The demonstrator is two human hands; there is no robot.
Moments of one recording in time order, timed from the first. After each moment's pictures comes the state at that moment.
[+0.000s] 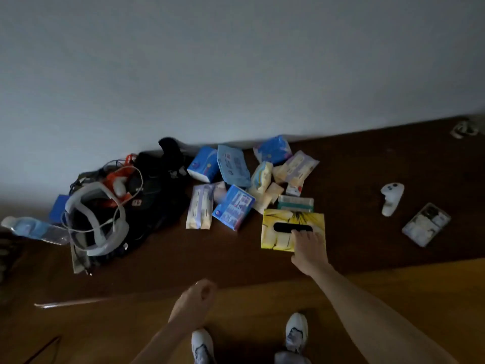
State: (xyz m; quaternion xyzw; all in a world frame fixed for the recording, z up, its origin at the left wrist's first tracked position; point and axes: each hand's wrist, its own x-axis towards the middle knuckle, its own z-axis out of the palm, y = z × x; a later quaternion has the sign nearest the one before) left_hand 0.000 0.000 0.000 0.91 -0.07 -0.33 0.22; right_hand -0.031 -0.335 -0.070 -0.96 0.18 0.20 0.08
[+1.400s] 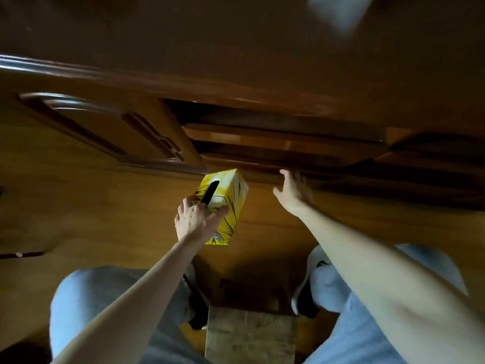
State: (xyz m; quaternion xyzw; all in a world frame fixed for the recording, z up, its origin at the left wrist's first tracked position) left_hand -0.101 0.169 -0.440 0.92 0.12 -0.31 0.20; right_hand -0.090 -0.084 -0.504 -0.92 0.20 0.25 0.22
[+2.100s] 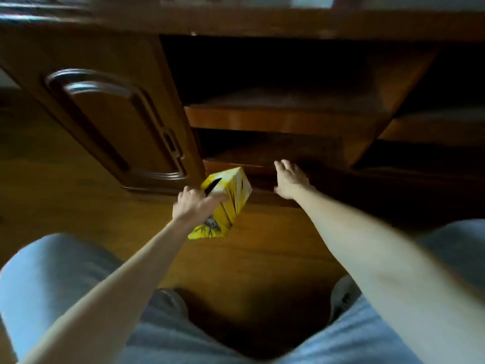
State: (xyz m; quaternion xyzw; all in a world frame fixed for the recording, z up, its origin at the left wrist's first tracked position) left_hand -0.109 0.180 -0.505 0.93 0.11 -0.19 0.29; right_hand -0.074 -0.081 -0.564 -0.98 0.09 0.16 0.11
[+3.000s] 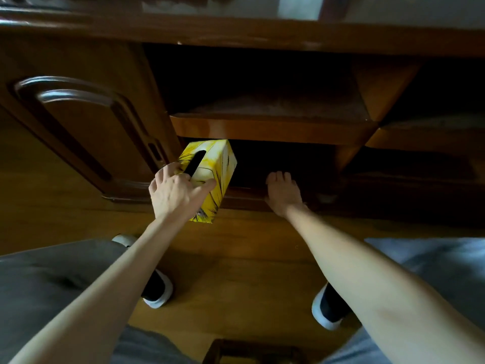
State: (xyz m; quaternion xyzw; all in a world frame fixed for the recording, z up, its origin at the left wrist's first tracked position) left_hand -0.082 0.175 -0.483 0.98 0.00 0.02 0.22; right_hand -0.087 -0.080 -0.583 -0.99 0.06 0.07 0.03
